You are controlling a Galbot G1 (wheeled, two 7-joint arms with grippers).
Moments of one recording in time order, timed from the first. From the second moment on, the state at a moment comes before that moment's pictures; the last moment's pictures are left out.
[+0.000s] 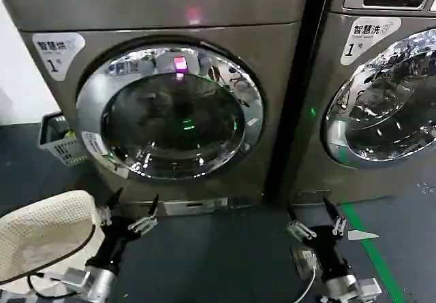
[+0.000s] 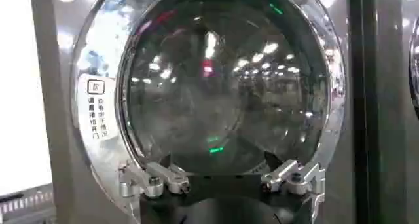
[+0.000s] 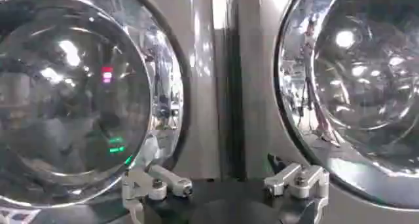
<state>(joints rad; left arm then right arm) 1.65 -1.49 -0.69 -2.28 -0.11 0.06 0.26 -1.68 1.53 0.70 2.25 0.21 0.05 -0.29</state>
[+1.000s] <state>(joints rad) 1.77 -1.50 -0.71 -2.36 -0.10 0.10 0.28 -0.91 1.18 -0.02 2.03 0.44 -0.32 -0.19</state>
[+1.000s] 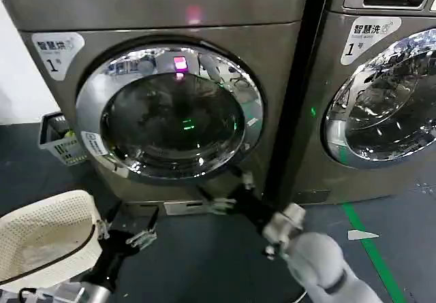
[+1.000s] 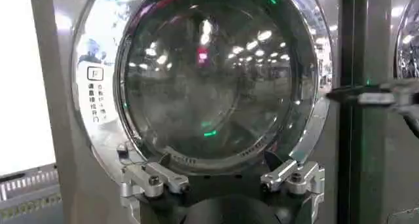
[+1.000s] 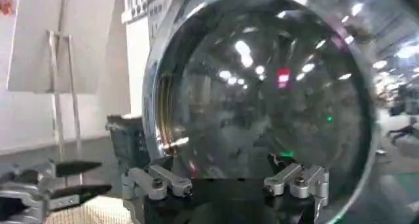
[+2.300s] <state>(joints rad) 1.81 -1.51 -0.76 -2.35 -0.11 0.10 0.27 -0.56 1.42 -0.27 1.68 0.41 -0.31 -0.21</state>
